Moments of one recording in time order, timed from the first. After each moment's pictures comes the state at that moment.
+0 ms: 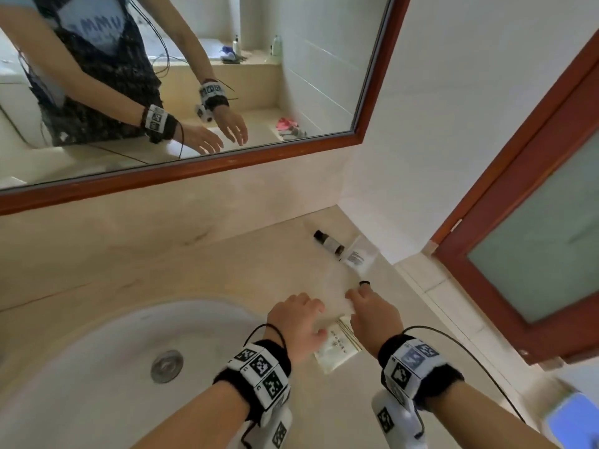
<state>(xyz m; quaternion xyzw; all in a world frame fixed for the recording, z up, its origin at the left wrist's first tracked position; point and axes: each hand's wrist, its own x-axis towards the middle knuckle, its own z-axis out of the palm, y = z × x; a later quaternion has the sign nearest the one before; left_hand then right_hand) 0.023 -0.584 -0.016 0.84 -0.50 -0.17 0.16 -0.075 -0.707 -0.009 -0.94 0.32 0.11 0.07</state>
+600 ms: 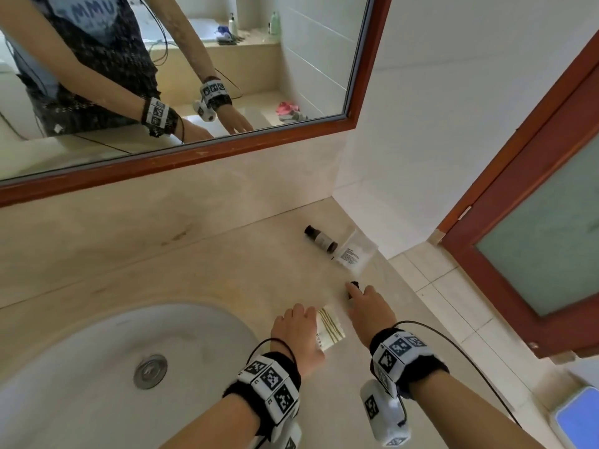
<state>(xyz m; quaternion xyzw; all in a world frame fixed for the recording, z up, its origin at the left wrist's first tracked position) 0.003 -0.634 -0.057 0.87 -0.44 -0.21 0.02 -0.064 -0.759 -0.054 -0.91 0.38 0.15 0.12</state>
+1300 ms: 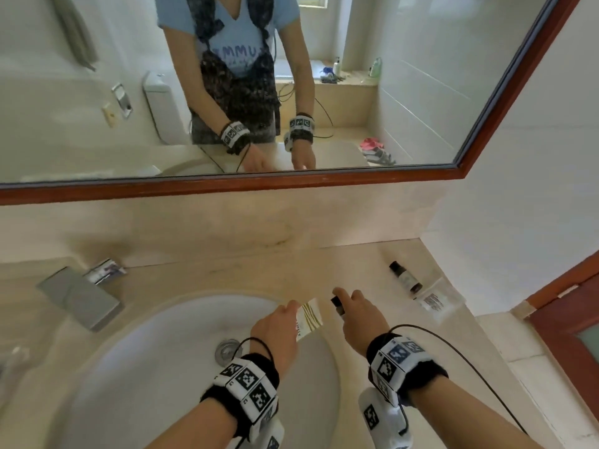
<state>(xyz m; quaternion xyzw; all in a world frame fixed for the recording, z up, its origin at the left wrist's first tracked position) 0.075 -0.506 -0.022 0.94 -0.26 -0.16 0.15 0.033 -0.663 -0.021 -0.97 0.17 0.13 0.15</state>
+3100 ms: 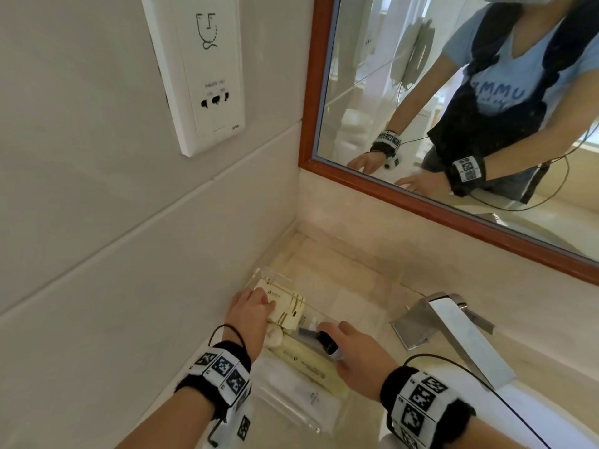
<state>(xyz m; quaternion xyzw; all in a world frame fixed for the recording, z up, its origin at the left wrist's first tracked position) 0.150 0.046 -0.060 0.99 0.00 0.04 0.13 0.168 -0.171 -0.015 -0.91 -0.31 0.22 0.13</state>
